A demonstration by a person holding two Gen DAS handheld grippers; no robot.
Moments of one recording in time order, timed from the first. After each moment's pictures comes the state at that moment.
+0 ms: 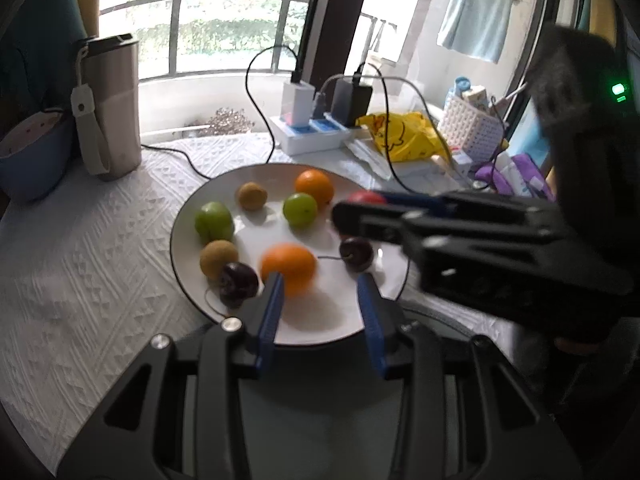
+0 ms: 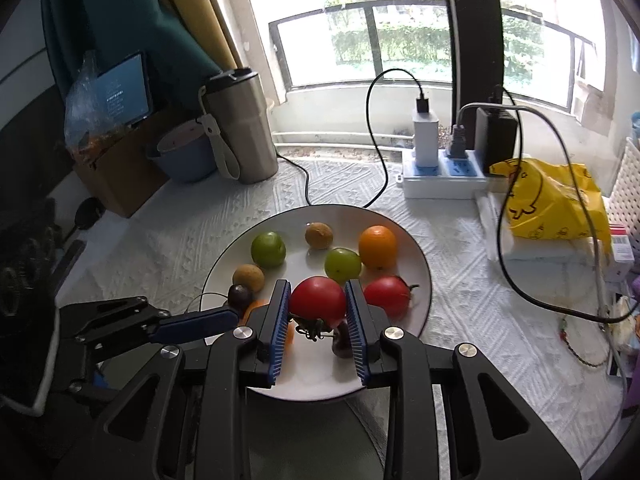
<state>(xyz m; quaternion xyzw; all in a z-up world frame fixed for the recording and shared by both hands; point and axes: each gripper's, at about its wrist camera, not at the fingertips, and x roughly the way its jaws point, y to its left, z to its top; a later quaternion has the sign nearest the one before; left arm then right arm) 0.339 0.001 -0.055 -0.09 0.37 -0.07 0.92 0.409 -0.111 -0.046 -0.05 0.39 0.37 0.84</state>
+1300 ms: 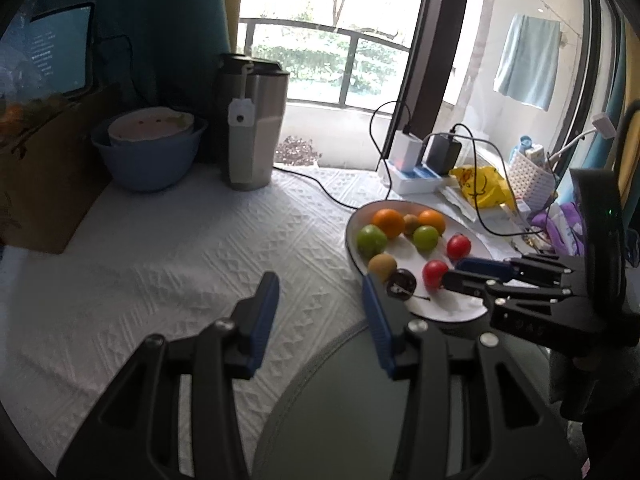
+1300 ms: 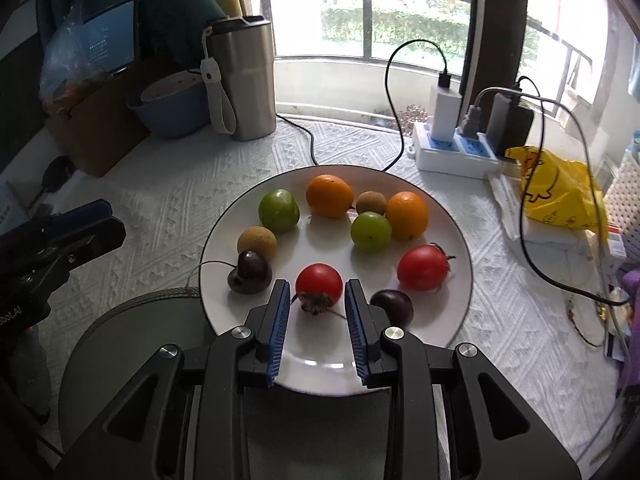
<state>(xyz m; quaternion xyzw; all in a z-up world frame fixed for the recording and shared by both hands) 0.286 0.098 -0.041 -0.10 0.32 0.04 0.94 0.379 -0.078 -0.061 -0.12 0.41 0.31 0.85</state>
